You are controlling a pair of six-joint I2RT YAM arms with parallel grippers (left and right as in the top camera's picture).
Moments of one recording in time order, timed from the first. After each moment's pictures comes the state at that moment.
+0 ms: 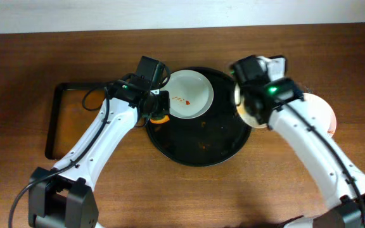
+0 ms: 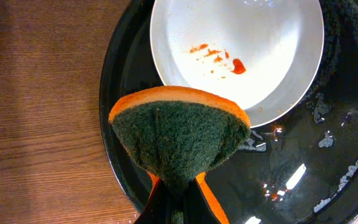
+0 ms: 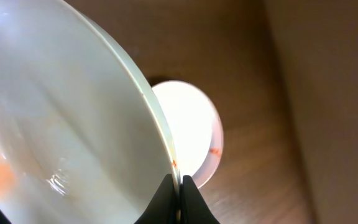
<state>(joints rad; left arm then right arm) -0.40 1.72 1.41 -0.85 0.00 -0.38 0.33 1.59 1.43 -1.09 0.76 0.34</state>
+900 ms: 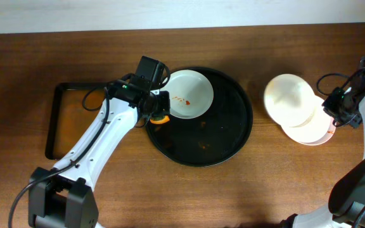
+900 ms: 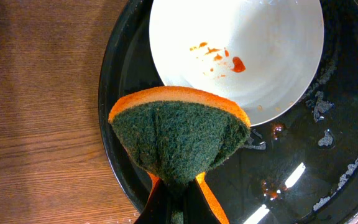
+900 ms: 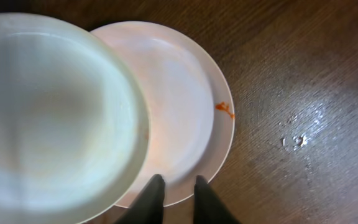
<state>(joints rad) -0.40 1.72 1.41 -0.85 0.00 -0.38 -0.44 1.74 1.43 -1.01 0.05 0.31</state>
